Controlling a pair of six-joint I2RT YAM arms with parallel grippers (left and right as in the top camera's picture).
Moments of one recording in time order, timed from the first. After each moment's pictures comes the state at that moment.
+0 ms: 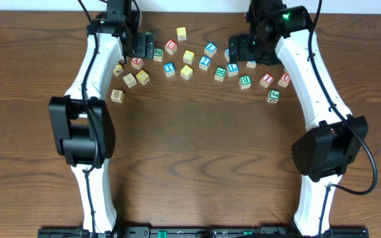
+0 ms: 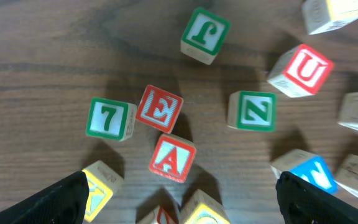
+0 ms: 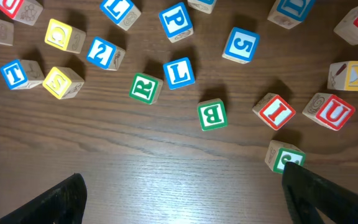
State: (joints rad) left arm -0.09 2.25 1.97 -0.81 0.02 -0.01; right arm 0.27 2.14 2.17 -1.25 -0.04 0.25
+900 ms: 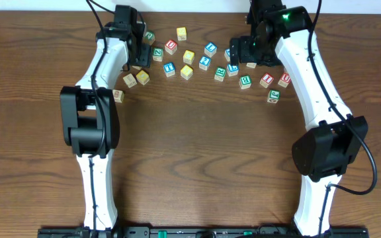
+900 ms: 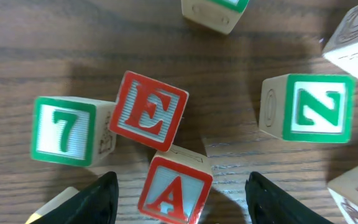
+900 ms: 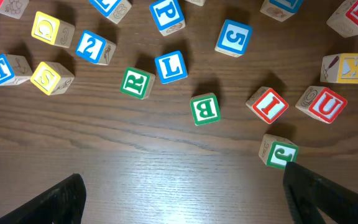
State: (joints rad) left arm -0.09 2.37 1.97 -0.76 0.00 0.05; right arm 0.27 2.14 2.17 -1.26 -0.02 0.26
